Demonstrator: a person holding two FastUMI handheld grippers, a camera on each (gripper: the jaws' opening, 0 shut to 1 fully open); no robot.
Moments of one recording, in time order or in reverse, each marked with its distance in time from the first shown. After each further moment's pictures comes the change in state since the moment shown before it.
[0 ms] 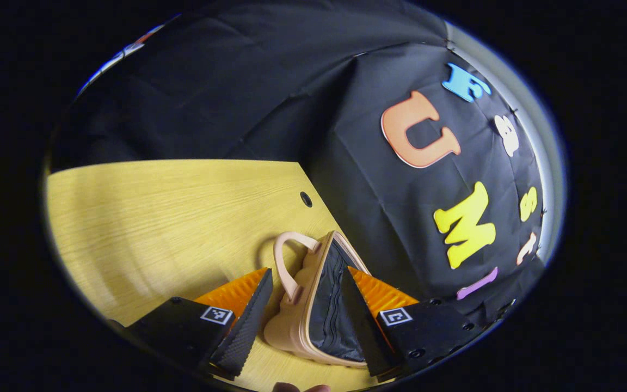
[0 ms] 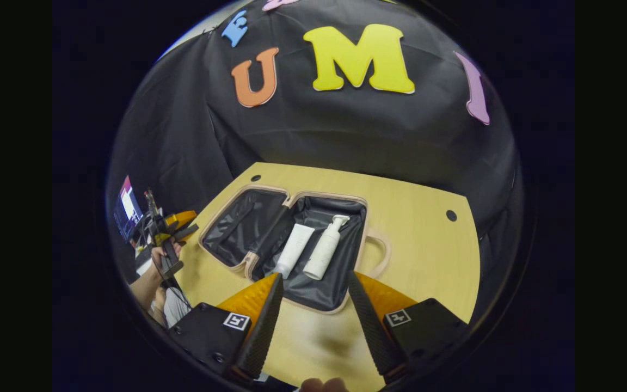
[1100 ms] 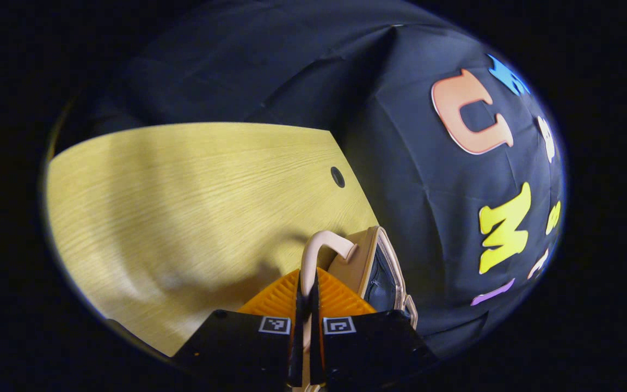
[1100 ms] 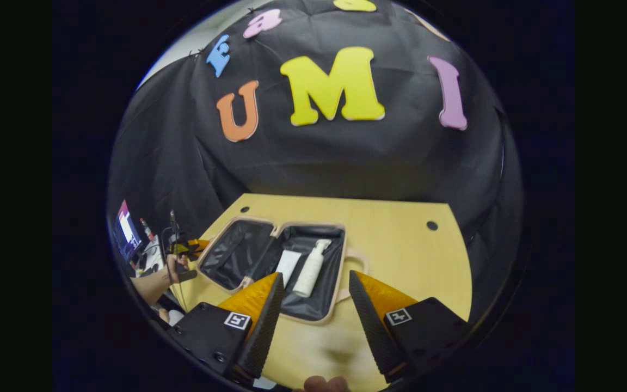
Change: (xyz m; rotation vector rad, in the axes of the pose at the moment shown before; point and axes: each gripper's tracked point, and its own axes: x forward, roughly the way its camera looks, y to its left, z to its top) left arm 0.069 0.008 -0.006 0.063 0.148 0.180; right arm -0.047 -0.026 0.047 0.039 -0.219 -0.114
